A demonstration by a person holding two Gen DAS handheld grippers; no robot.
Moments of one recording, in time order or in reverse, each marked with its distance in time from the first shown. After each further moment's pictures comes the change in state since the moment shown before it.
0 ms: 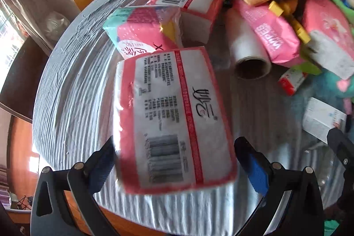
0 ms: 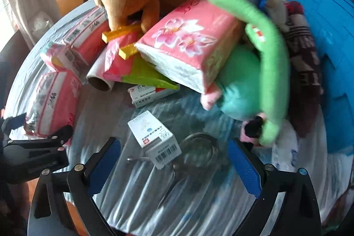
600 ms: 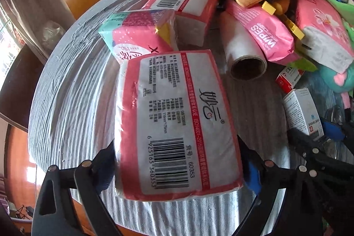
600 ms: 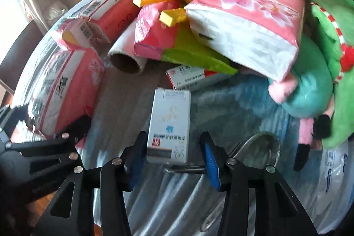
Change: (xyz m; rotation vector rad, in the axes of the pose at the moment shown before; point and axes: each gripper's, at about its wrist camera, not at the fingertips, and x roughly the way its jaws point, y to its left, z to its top) left arm -0.003 -0.004 -0.010 0.019 -0.064 -0.024; right arm 0.041 0.037 -0.004 -0.037 0.046 0.084
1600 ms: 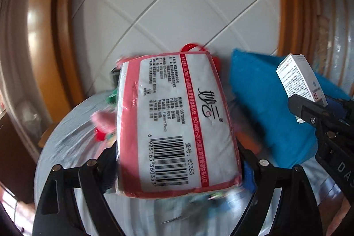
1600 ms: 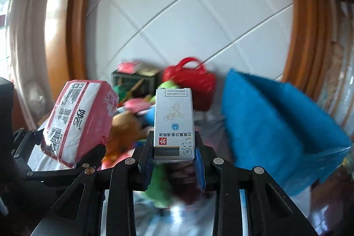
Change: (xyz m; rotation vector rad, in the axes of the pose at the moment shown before) left arm -0.296 -0.153 0.076 0.088 -0.593 -0.271; right arm -0.341 -0.129 0.019 0.101 -0.632 -0.301
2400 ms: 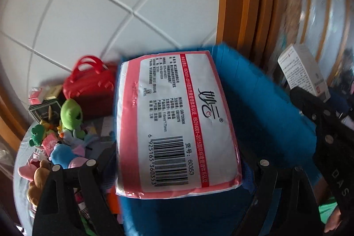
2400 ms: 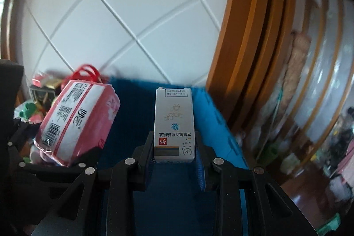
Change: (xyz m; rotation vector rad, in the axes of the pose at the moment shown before) left arm 0.196 -0.369 0.193 0.180 0.305 -0.152; right arm 0.113 -0.386 0.100 0.032 0.178 -0.203
